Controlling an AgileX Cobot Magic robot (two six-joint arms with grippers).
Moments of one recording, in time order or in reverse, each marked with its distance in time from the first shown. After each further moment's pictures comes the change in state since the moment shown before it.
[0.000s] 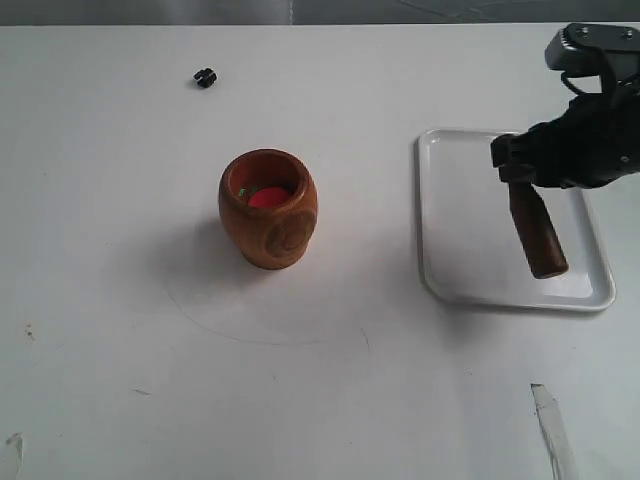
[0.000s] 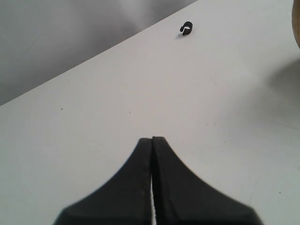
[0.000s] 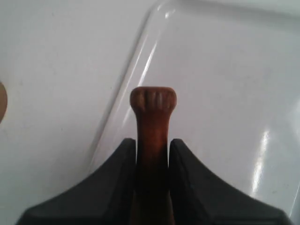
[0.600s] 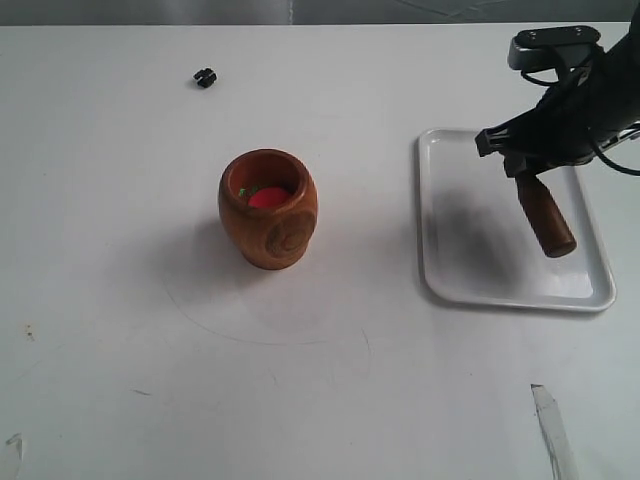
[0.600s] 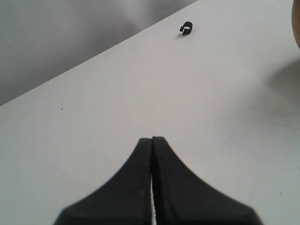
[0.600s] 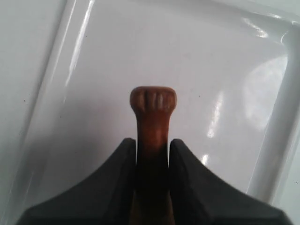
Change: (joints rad) left arm 0.000 0.000 0.000 0.000 0.000 0.000; right arm 0.037 0.240 -0.244 -0.483 0.086 0.424
